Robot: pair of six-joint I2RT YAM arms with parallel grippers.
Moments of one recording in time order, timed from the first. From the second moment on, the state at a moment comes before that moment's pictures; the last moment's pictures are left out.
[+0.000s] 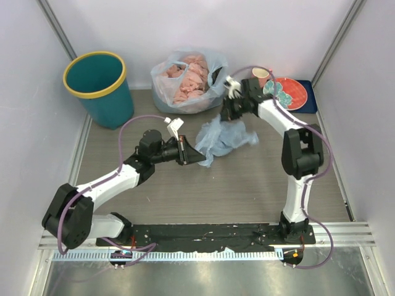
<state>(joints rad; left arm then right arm) -0.57 1.29 0.65 0.40 0.63 -0.77 0.23 1.97 1.53 -0.41 -0.60 0.08</state>
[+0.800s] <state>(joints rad) -0.50 1.32 0.66 0.22 0.69 -0.87 0.02 1.81 1.34 -0.56 -0.59 0.10</state>
